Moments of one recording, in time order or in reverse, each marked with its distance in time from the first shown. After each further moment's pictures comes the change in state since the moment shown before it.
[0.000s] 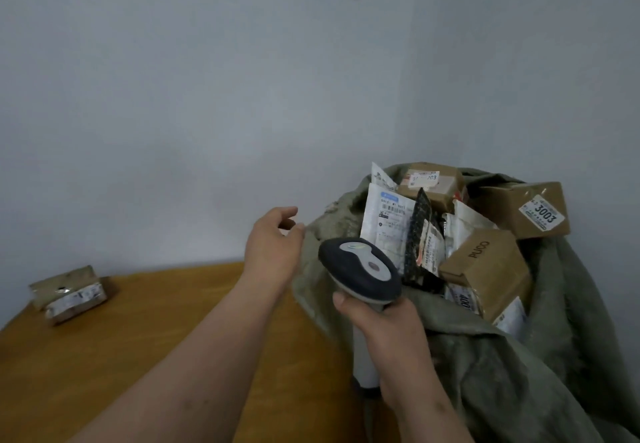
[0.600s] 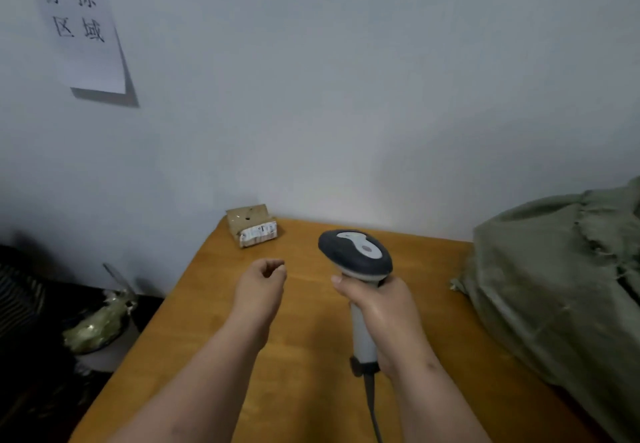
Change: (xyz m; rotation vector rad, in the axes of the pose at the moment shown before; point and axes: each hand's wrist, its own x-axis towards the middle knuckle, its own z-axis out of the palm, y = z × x) left_hand -0.021 -0.204 -0.316 -0.075 0.260 -0.508; right_hand -0.041 0.074 0.310 -0.184 -0.269 0.259
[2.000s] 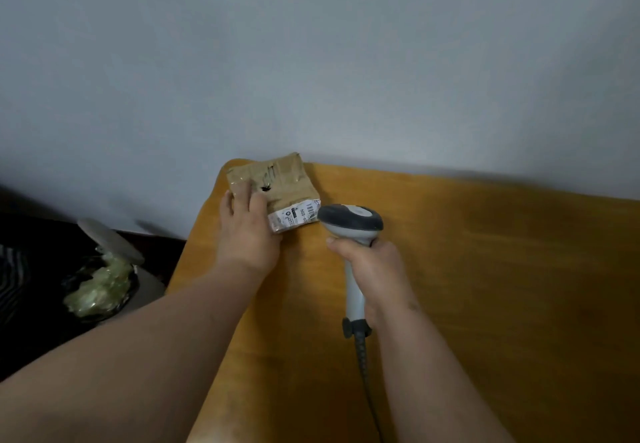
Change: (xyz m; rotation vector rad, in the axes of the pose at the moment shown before) left_hand 0.390 -0.135 0.004 1.071 -0.036 0.229; right_hand 0.331 0.134 0.185 0.095 -0.001 0.451
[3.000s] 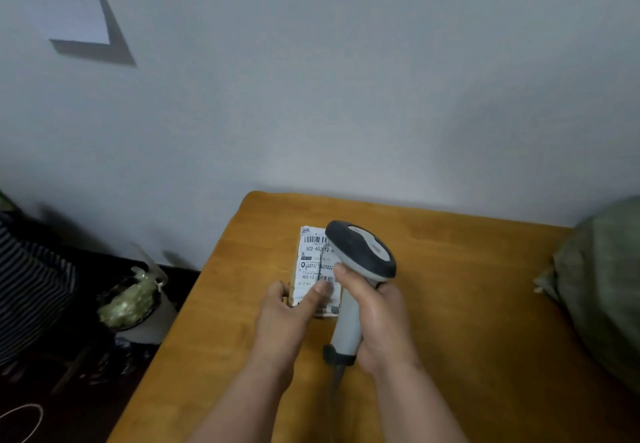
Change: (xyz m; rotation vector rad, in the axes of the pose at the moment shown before) left_hand -0.285 0.090 -0.094 -1.175 -0.033 -0.264; right_hand -0.216 0.023 -0.077 0.288 -0.178 -0.269
